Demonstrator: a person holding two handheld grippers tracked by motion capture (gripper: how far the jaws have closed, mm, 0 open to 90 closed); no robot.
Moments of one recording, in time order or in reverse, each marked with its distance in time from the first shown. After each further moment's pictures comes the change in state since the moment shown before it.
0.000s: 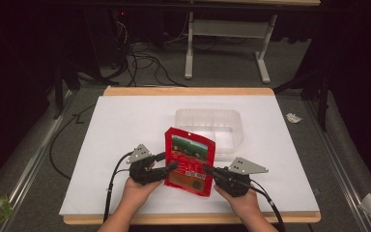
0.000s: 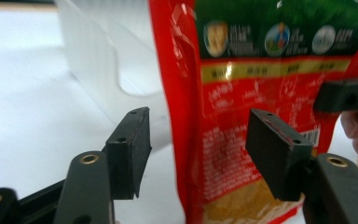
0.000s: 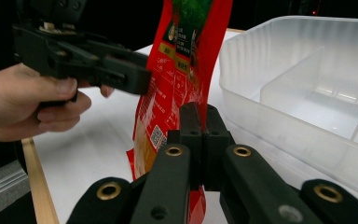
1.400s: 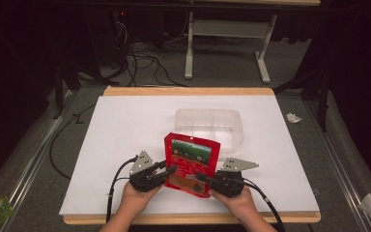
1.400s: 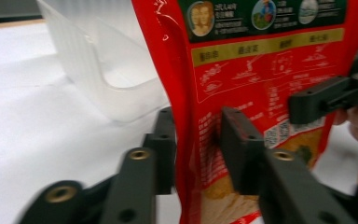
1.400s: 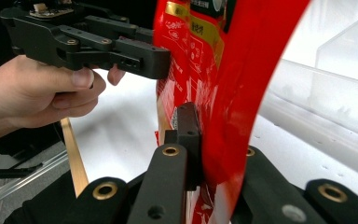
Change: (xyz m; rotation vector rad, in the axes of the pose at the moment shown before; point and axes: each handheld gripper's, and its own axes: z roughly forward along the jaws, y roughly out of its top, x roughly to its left) left arm -0.019 -0.006 -0.012 -0.001 0.062 0.146; right arm -0.001 -0.008 0.017 0.106 0.145 0.078
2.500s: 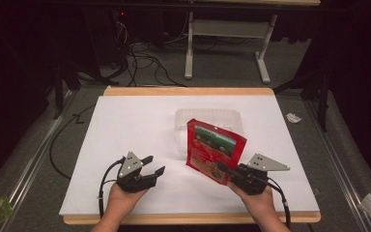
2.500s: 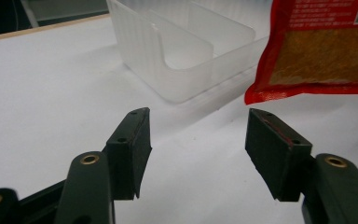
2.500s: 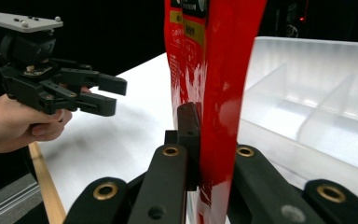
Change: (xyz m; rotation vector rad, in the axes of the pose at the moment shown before) left arm 0.015 -0.006 -0.026 0.034 0.140 0.033; right arm -0.005 0.017 -0.059 -0.160 -0.159 -0.022
